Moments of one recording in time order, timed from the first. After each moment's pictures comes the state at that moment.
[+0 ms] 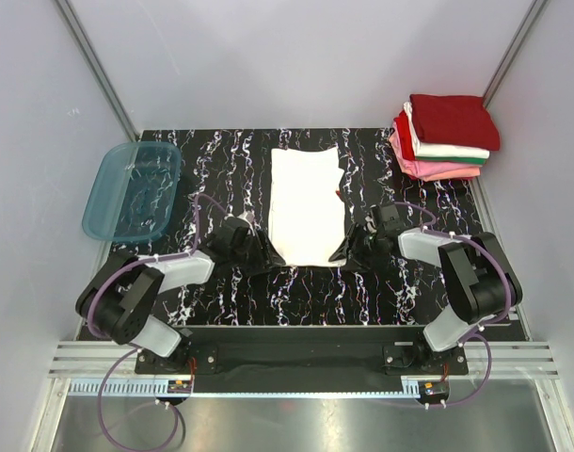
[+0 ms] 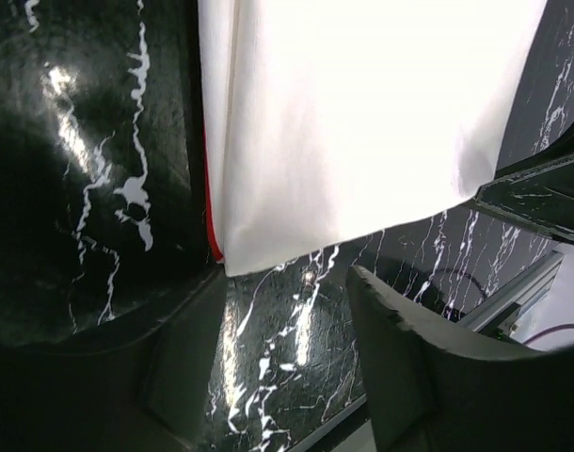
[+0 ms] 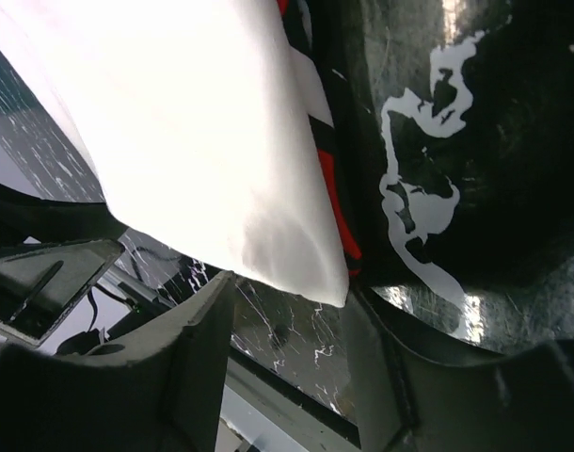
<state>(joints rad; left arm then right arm) -0.56 1.49 0.57 0.10 0.25 -0.89 0.31 1.61 0.71 -0.15 -0.50 0.82</state>
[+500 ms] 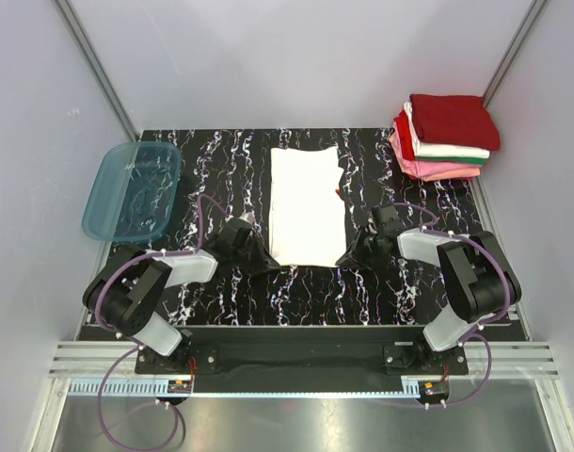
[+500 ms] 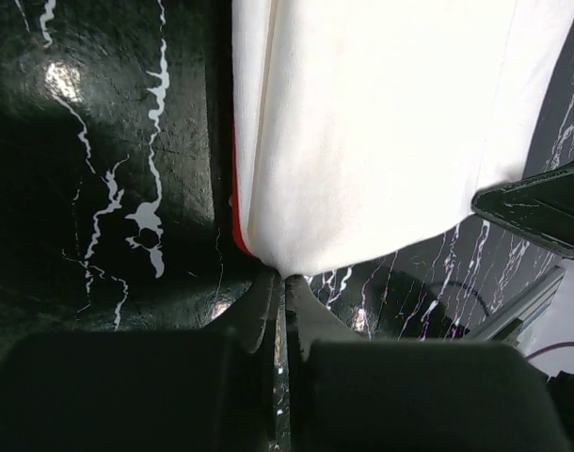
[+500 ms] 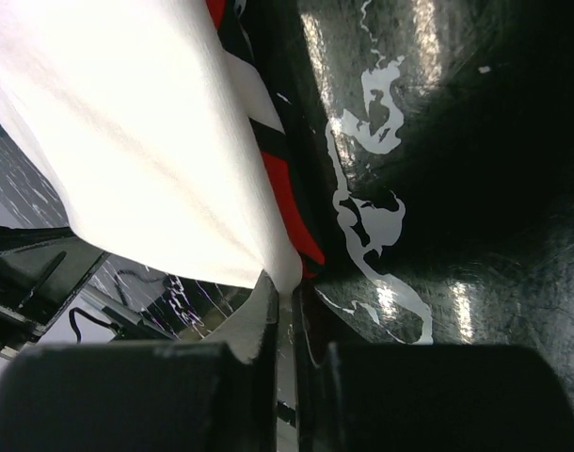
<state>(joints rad) -0.56 1.55 0.57 0.16 0.24 -0.92 0.31 1.63 0.71 -0.15 -0.43 0.83</state>
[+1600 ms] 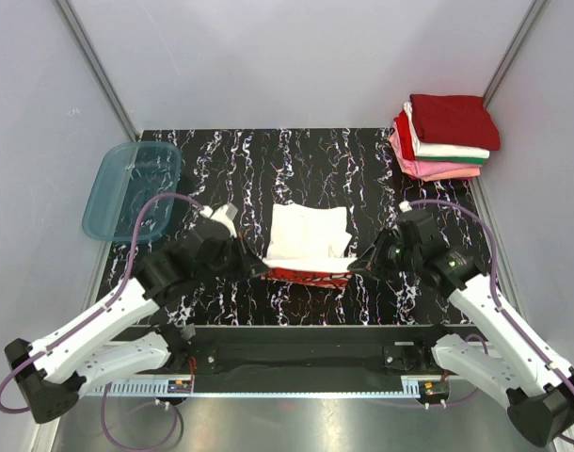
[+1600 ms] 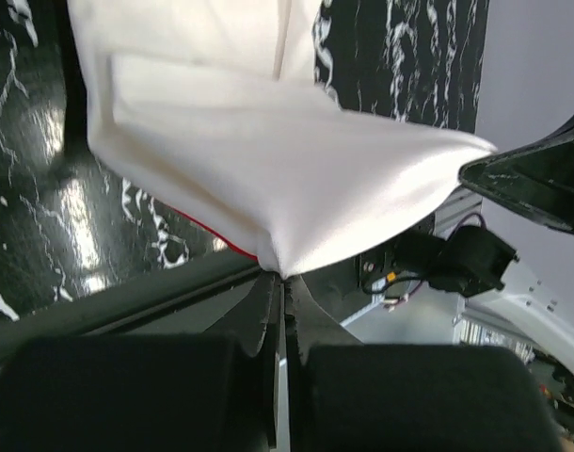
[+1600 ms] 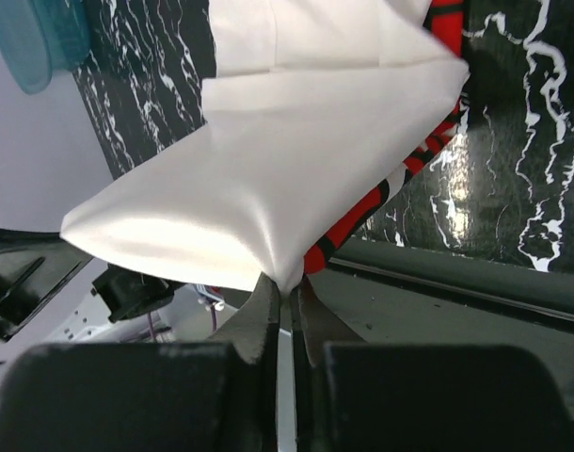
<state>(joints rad) -0.84 0.83 0.82 -0.66 0.04 -1.02 0.50 0.84 0.80 -0.76 -0.29 0.98</state>
